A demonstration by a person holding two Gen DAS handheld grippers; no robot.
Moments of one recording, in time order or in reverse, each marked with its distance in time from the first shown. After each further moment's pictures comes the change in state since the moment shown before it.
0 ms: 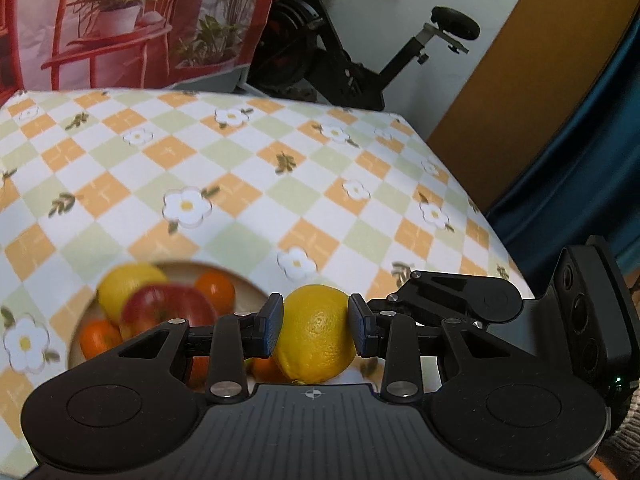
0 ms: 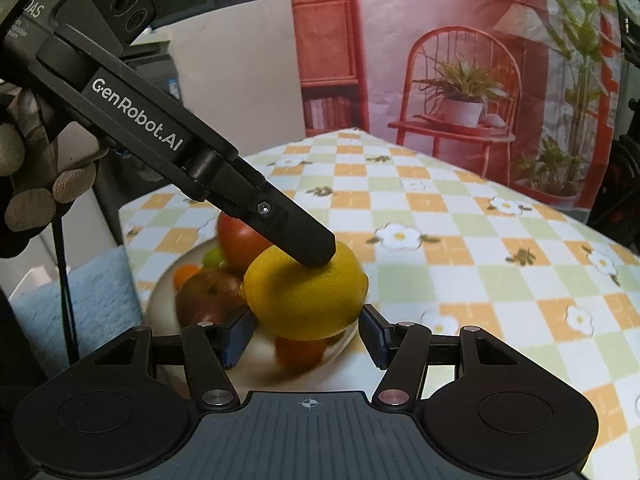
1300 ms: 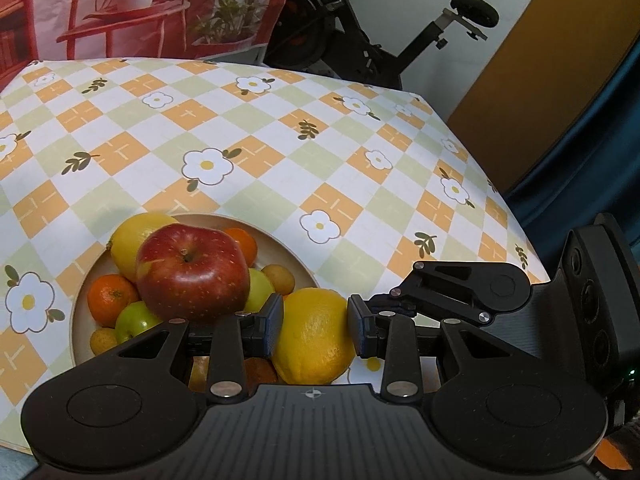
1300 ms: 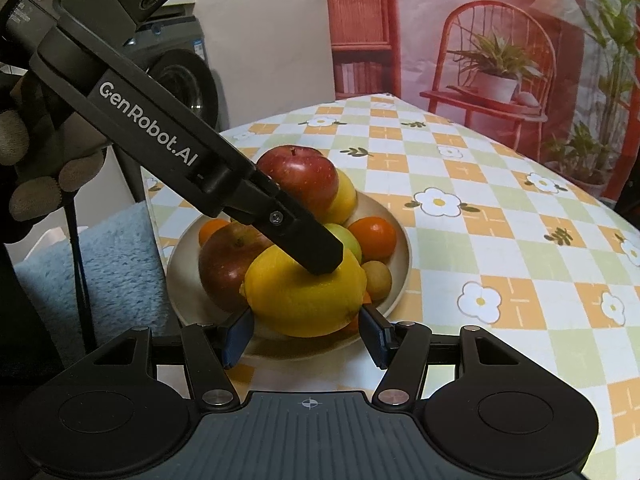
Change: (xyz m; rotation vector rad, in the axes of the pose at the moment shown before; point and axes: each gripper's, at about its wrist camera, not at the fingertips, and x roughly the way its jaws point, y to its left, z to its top) left arm 0.006 0.014 -0.019 -0.038 0.039 0.038; right arm 0.022 0.015 -0.004 -0.053 0.106 0.057
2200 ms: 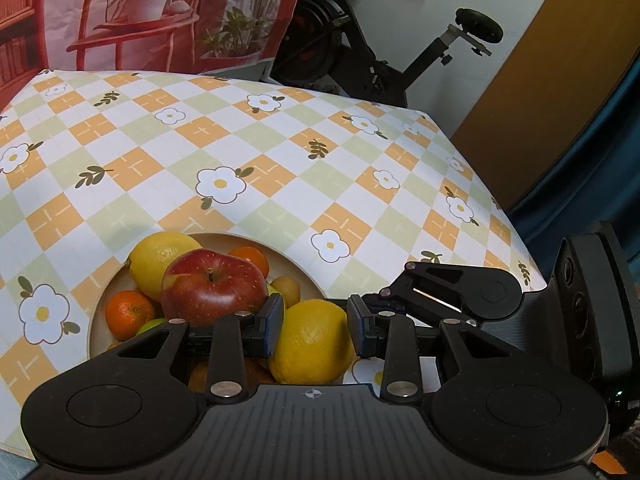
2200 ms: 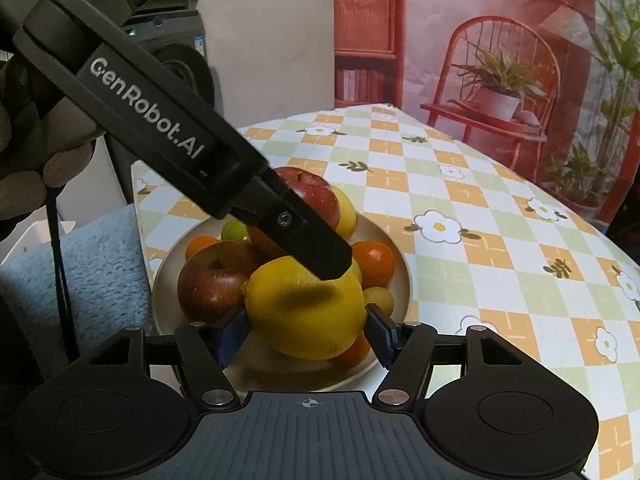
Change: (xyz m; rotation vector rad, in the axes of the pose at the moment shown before) left arm -0.009 0.005 0.005 -0.007 -0.043 0.009; right arm 0.012 0.007 0.016 -0.054 0.002 -0.030
